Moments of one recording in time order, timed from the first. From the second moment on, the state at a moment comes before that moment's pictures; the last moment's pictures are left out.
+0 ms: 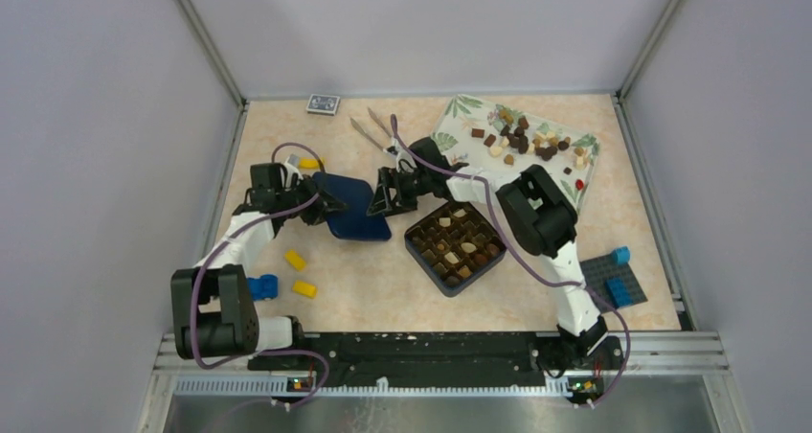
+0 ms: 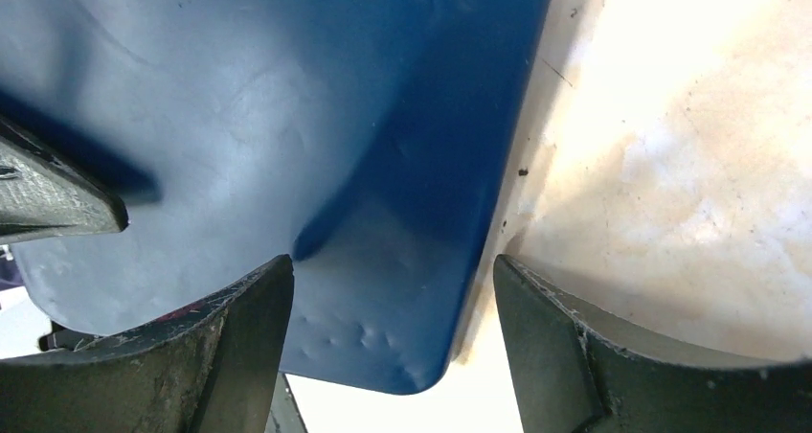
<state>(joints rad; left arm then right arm) 0.08 1.33 0.74 -0.21 0.69 -0.69 0.69 2.25 1.53 0.00 -0.69 0.60</state>
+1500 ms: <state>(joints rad) 0.03 1.22 0.97 -0.22 0.95 -0.76 0.32 1.42 0.88 -0.43 -0.33 0.38</state>
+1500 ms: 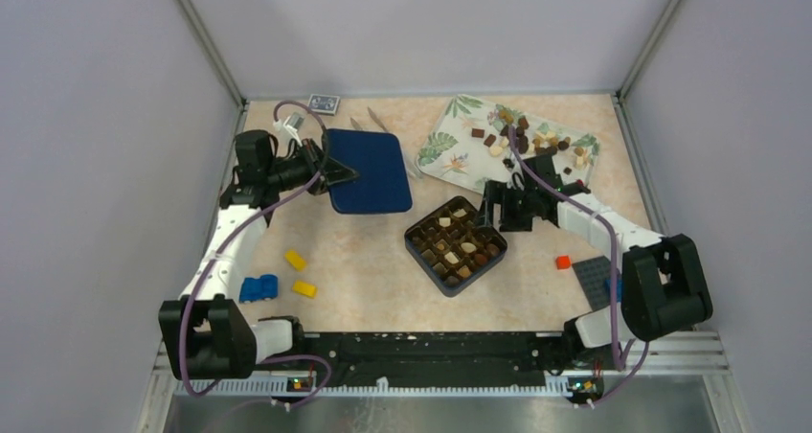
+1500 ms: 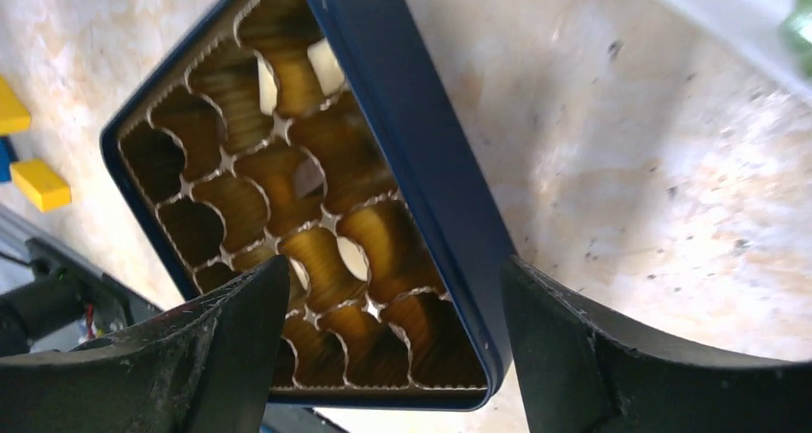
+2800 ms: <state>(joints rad) -0.10 1.17 0.79 0.09 1.10 -1.00 0.38 1.26 0.65 0.47 -0.79 0.91</state>
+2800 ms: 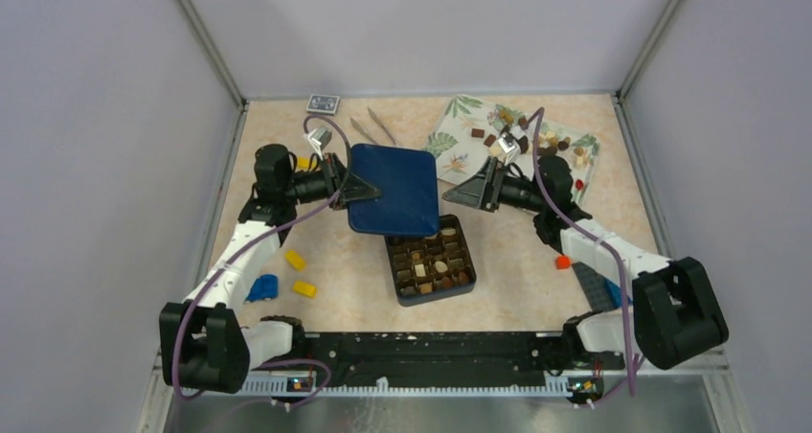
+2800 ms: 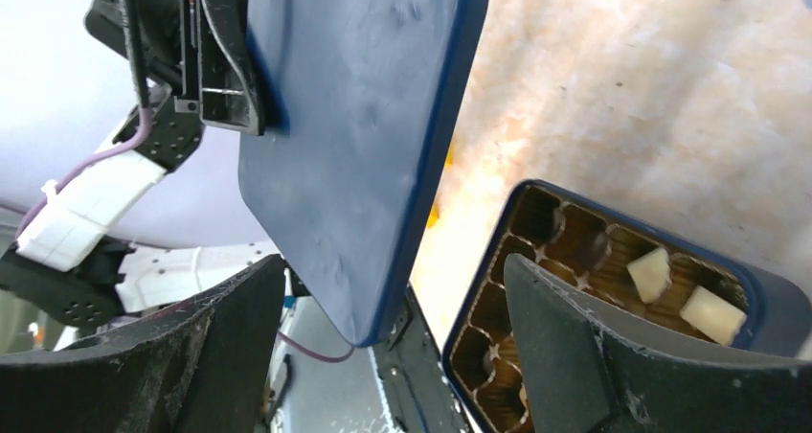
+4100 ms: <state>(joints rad) -0.16 1.15 0.78 0.24 1.15 -1.08 0.48 1.68 0.64 1.50 -0.92 1.60</state>
